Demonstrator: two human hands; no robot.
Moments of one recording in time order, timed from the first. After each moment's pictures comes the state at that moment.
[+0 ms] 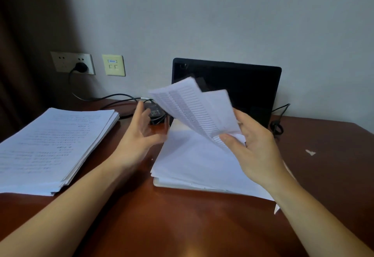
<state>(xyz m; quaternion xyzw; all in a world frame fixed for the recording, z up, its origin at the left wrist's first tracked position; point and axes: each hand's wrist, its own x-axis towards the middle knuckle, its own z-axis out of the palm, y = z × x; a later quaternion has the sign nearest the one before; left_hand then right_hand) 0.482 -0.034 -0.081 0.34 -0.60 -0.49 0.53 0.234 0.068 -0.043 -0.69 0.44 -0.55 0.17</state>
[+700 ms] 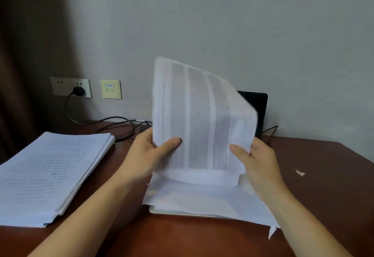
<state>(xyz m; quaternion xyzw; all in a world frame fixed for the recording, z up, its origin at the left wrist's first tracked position) 0.456 -0.020 -0.039 0.31 -0.65 -0.44 0.54 0.213 0.053 -0.036 -0.52 0.49 -0.65 0.27</state>
